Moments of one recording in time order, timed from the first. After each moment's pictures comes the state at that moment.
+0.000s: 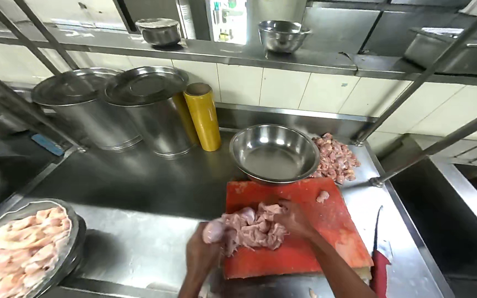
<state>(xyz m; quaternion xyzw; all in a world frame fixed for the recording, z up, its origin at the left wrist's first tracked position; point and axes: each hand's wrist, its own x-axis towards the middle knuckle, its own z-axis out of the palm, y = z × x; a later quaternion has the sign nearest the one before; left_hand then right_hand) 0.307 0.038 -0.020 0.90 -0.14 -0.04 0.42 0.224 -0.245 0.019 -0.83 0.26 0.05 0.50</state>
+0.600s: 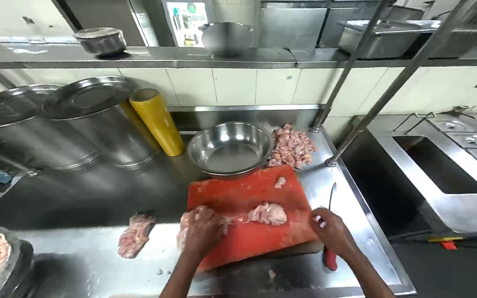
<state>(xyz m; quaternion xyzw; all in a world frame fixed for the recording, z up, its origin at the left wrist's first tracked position) 0.277 -0.071 -0.017 0.90 -0.43 -0.04 0.09 0.008 -0.361 0.020 -0.89 0.34 -0.02 0.32</state>
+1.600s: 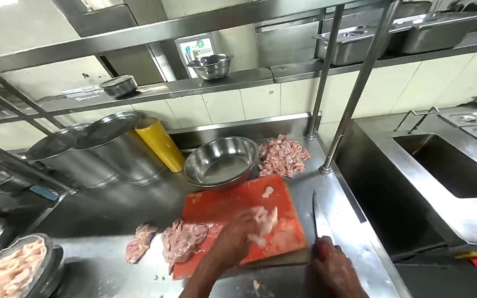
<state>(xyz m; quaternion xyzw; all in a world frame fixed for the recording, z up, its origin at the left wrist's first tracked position) 0.169 -0.173 0.076 0.76 -0.59 -0.14 0.25 -0.069 -0.369 -0.033 -0.82 0.48 0.07 0.32</state>
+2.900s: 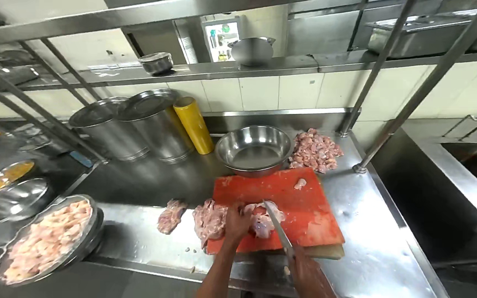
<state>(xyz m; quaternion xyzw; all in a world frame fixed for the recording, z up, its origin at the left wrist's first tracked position) 0.243 -0.108 -0.017 0.89 -0.16 -0.17 0.39 0.015 -0.215 0.017 -0.87 0.31 0.15 0.35</state>
